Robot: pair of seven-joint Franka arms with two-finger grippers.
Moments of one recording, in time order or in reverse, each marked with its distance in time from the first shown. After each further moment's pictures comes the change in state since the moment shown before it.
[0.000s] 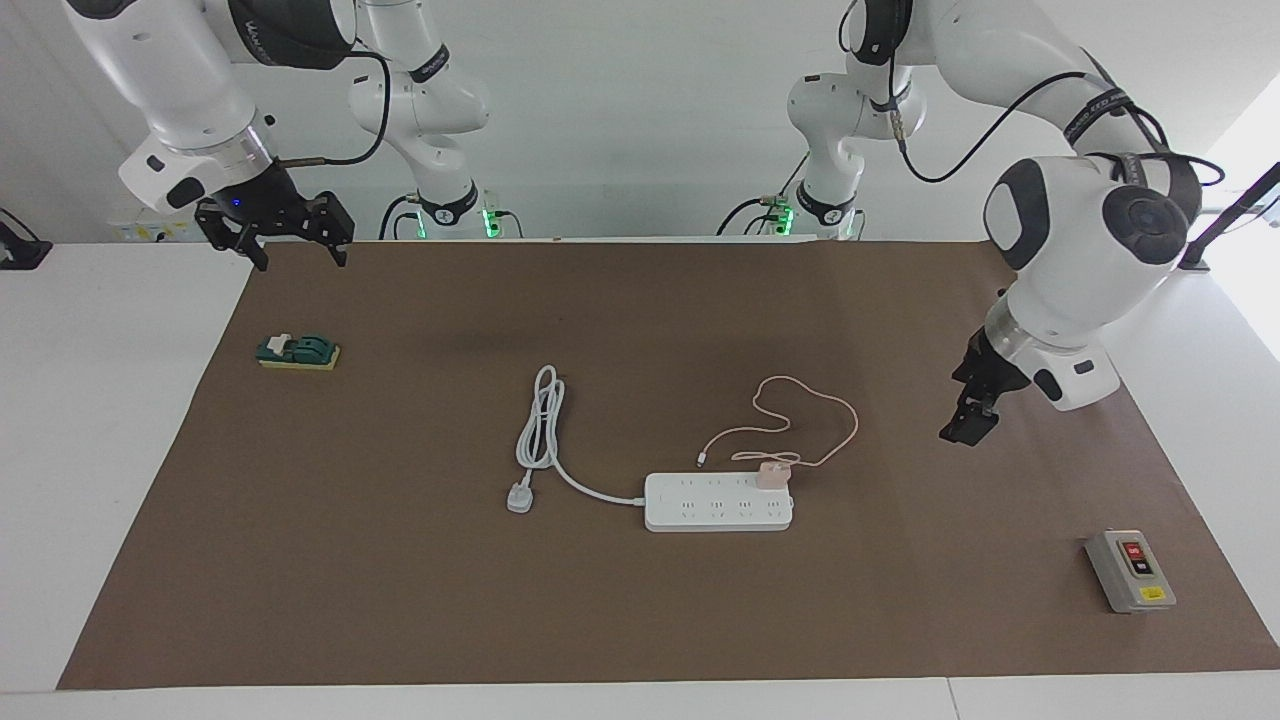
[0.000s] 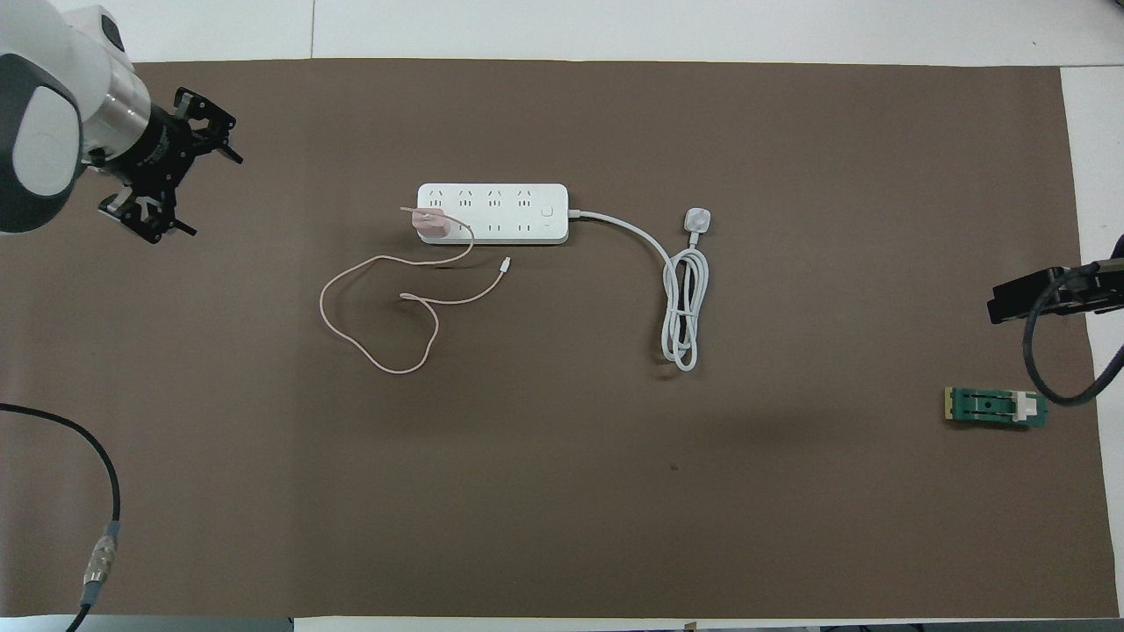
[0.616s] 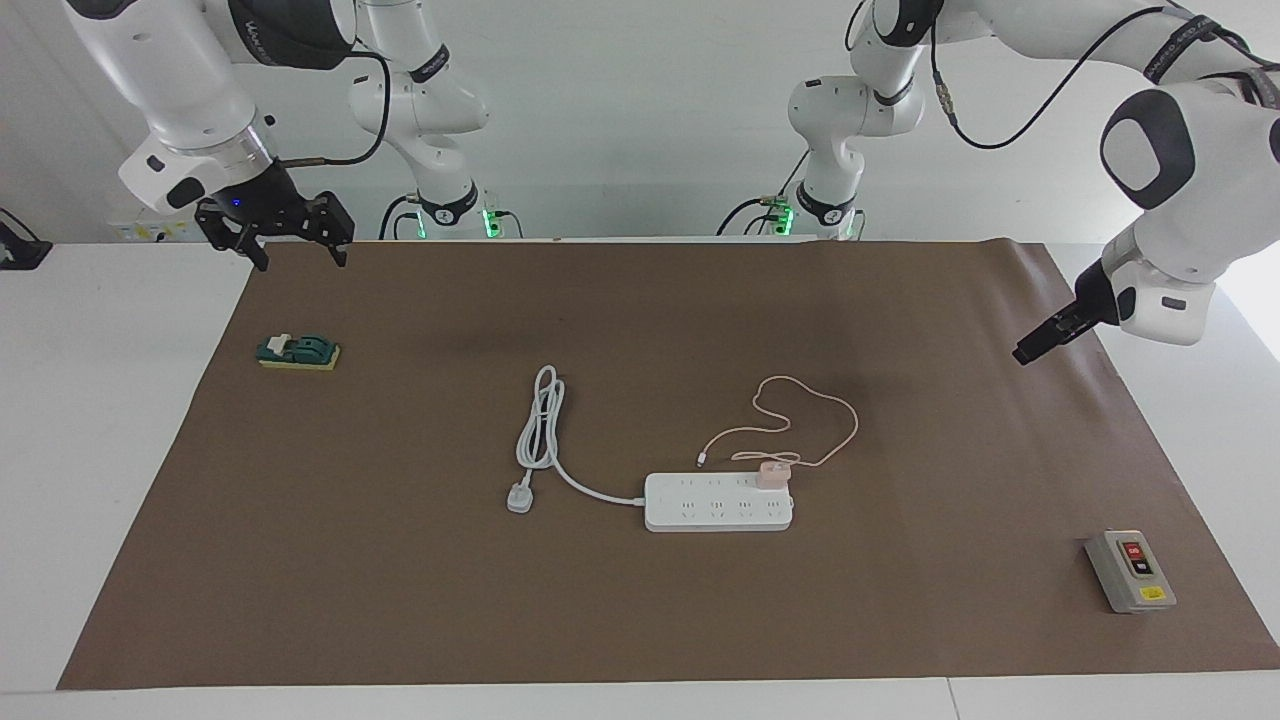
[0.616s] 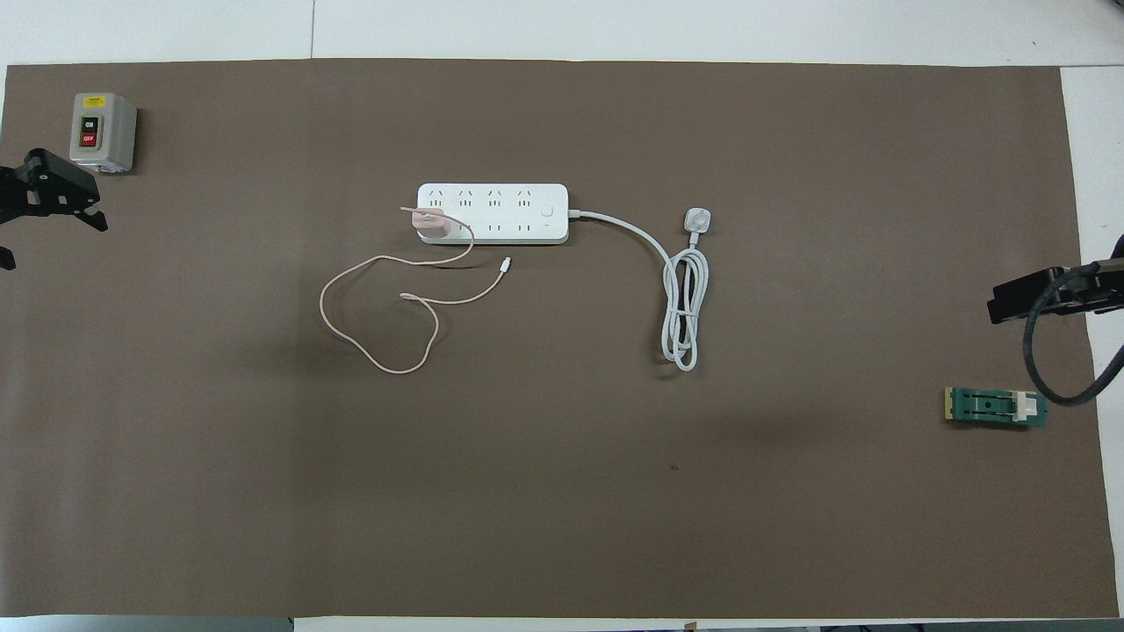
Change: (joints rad) left arm 0.148 -0.103 0.003 -0.001 0.050 -0.184 0.733; right arm 0.000 0.000 0.000 0.000 0.000 0.000 0.000
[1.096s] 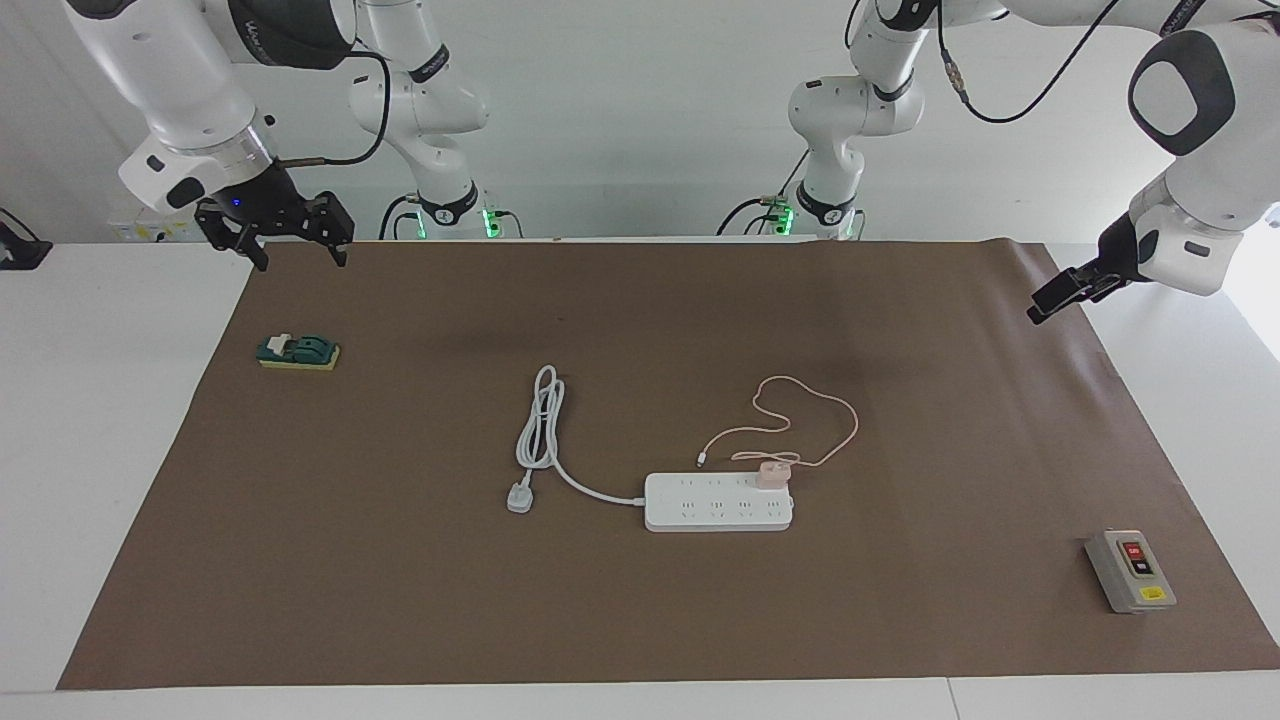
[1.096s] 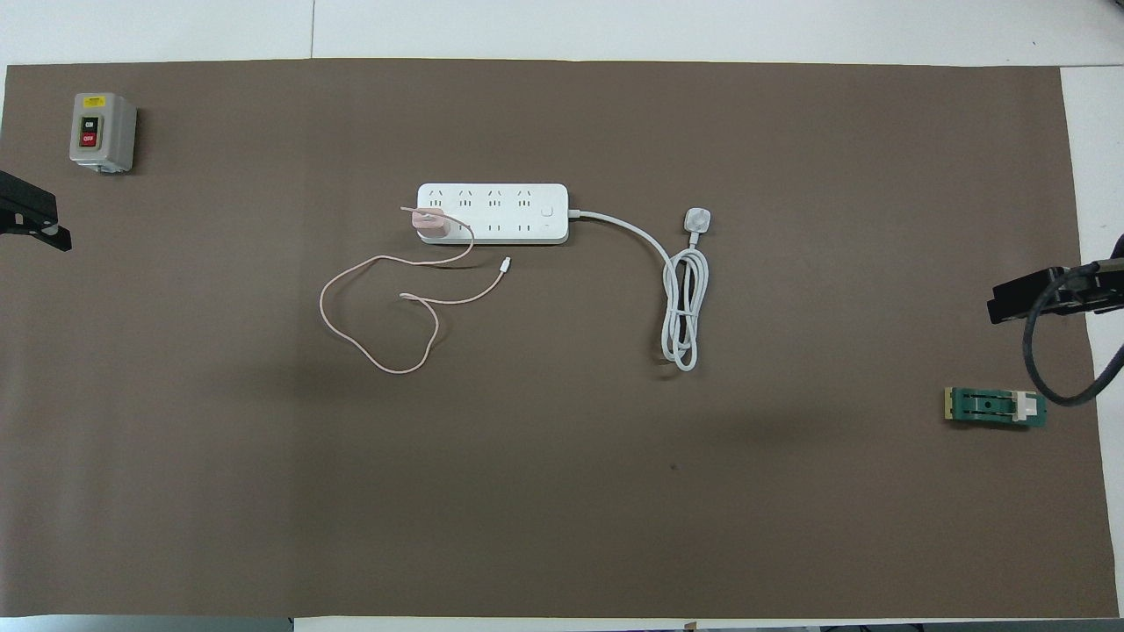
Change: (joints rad) left arm 0.020 -0.054 -0.011 -0.002 -0.013 -0.048 0.123; right arm 0.000 0.000 0.000 0.000 0.000 0.000 0.000
